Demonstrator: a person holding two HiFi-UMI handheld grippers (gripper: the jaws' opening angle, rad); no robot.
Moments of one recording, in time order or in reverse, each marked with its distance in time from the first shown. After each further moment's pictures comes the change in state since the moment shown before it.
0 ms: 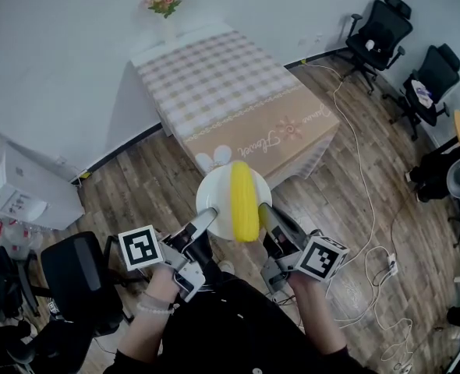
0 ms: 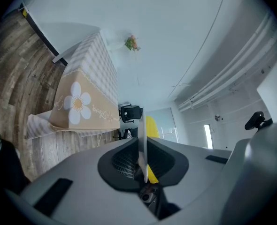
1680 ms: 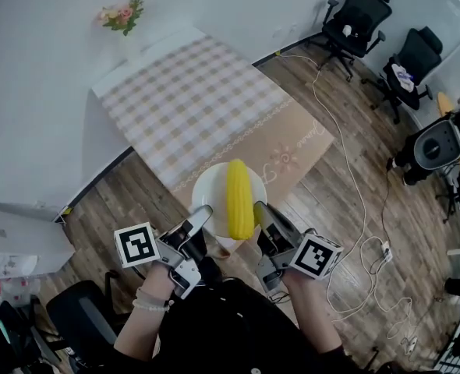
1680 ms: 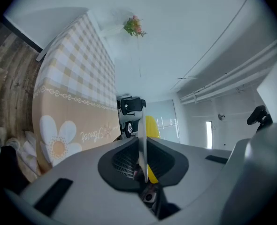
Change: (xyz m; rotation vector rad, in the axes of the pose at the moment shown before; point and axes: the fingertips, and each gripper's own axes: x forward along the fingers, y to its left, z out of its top) left arm 0.127 0.038 0.133 0.008 0.167 -0.004; right arm 0.126 -0.071 0.089 0.059 -0.105 -0.114
